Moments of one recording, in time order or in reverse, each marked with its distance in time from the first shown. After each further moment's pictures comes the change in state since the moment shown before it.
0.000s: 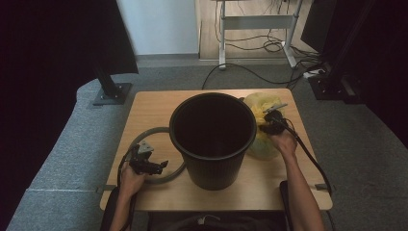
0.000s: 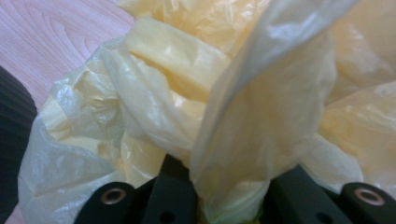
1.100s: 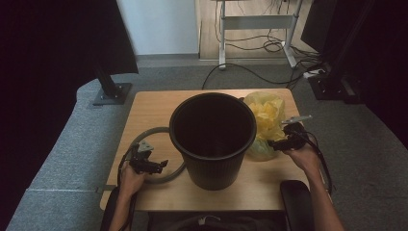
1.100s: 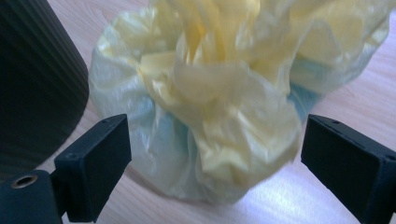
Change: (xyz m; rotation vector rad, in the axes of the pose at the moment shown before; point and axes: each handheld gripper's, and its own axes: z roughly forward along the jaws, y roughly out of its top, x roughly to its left) left arm 0.004 0.000 0.003 0.013 -0.005 -0.027; right arm 0.007 -0.050 -0.078 -0.055 -0.002 0.015
